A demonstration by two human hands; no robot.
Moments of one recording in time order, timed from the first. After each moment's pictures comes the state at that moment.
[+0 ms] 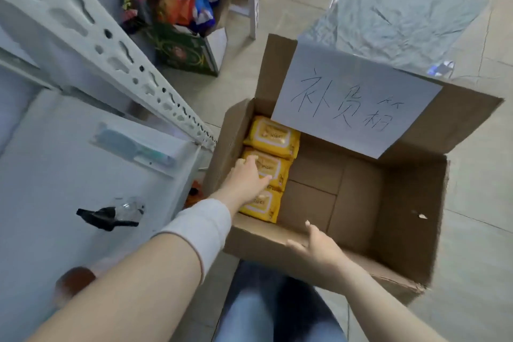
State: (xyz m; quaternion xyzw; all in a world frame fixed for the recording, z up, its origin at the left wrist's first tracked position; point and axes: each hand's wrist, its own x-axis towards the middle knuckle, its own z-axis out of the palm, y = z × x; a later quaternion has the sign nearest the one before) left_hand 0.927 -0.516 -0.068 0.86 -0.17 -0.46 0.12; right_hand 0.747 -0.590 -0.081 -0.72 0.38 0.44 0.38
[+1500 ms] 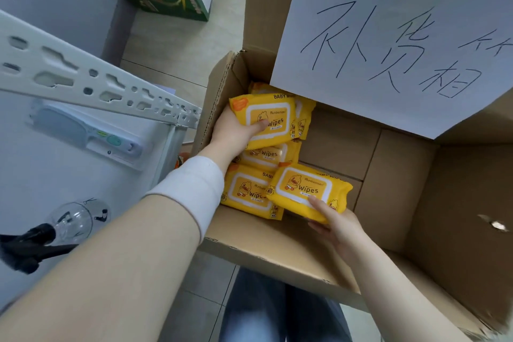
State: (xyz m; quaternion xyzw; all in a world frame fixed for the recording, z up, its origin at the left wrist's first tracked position) left_hand 0.994 -0.548 -0.211 0.84 0.01 -0.41 0.35; right_hand 0.761 -0.628 -0.221 -0.29 0.64 0.14 0.69
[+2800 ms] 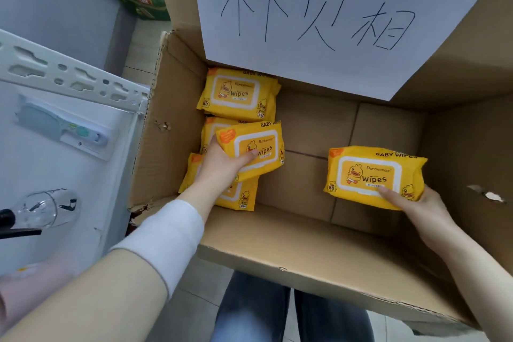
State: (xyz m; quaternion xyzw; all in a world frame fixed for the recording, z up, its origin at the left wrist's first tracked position) left_hand 0.891 -0.550 -0.226 0.86 0.05 -0.38 0.35; right_hand 0.651 -0.762 -0.258 -0.53 0.50 0.09 0.68
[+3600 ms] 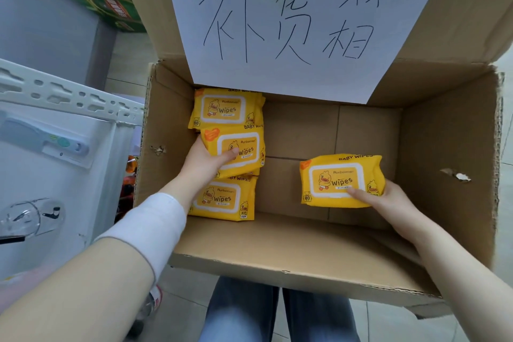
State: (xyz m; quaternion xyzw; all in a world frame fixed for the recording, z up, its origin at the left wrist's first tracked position) left_hand 0.883 -0.567 -0.213 0.84 0.01 -0.41 0.35; right_hand 0.627 -0.773 -0.262 -0.53 0.48 0.16 0.68
